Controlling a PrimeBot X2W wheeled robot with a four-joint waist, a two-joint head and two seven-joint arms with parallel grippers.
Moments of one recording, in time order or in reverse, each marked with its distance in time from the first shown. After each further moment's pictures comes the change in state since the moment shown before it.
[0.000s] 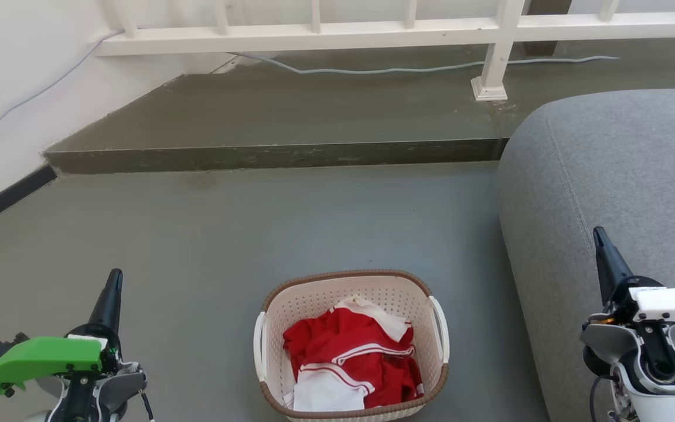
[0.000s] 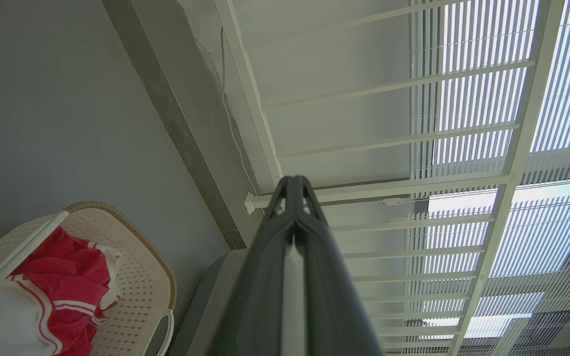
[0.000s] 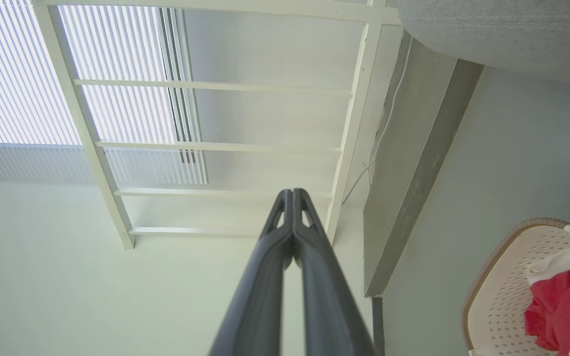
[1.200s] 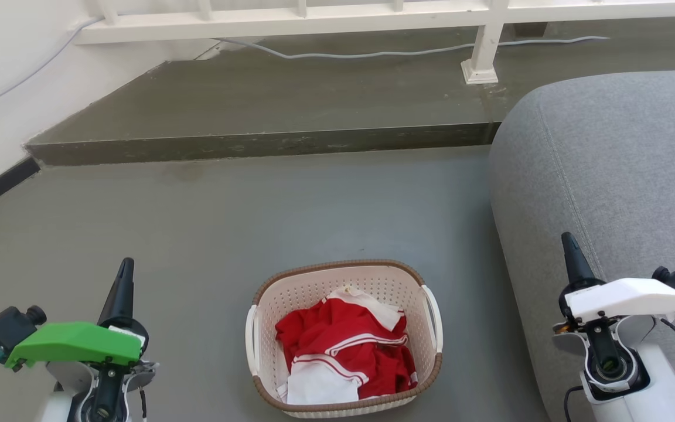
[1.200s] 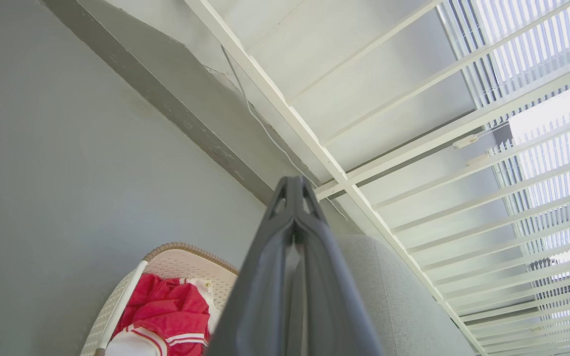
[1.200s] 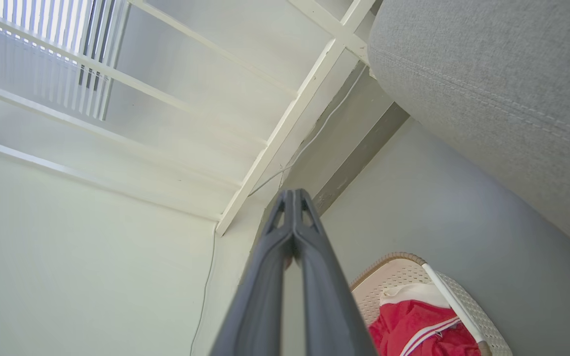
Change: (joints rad) left arm -0.031 0.042 -0.110 0.006 0.366 0.000 -0.114; right arm -0.021 0.001 0.125 0.029 -0.463 -0.086 -0.123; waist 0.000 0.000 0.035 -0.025
